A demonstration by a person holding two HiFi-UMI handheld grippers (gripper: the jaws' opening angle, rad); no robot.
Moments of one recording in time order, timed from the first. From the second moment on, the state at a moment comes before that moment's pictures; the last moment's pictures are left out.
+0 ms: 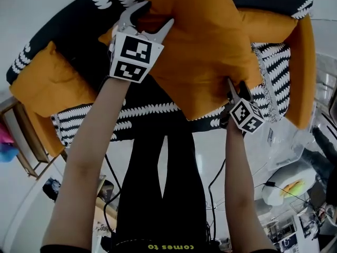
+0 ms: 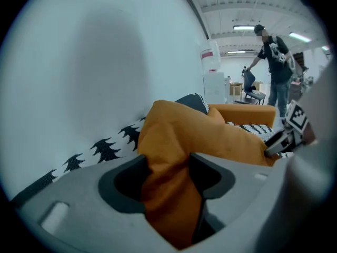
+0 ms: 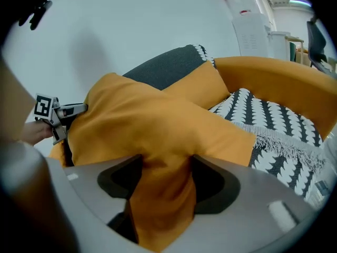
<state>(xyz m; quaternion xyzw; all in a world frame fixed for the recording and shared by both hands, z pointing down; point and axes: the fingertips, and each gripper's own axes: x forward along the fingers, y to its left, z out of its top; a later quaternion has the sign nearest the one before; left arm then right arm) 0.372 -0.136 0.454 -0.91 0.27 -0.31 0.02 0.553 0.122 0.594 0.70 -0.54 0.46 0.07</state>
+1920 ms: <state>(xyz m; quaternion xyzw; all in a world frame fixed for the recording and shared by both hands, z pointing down) 0.034 -0.063 0.515 -0.81 0.49 -0.21 -0.26 0.386 -0.052 0.471 0.58 -0.77 0.22 0.15</state>
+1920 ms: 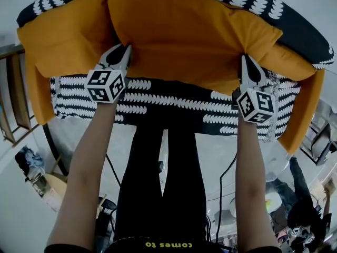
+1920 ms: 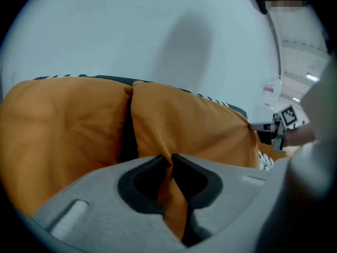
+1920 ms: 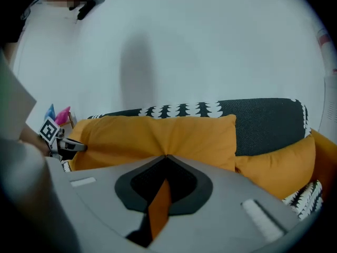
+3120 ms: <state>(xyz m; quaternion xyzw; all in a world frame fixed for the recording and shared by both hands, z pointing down) -0.027 -0.023 0.265 -0.83 0.53 -0.12 -0.11 0.274 0.048 0.230 0.62 -0.78 0.13 0.06</state>
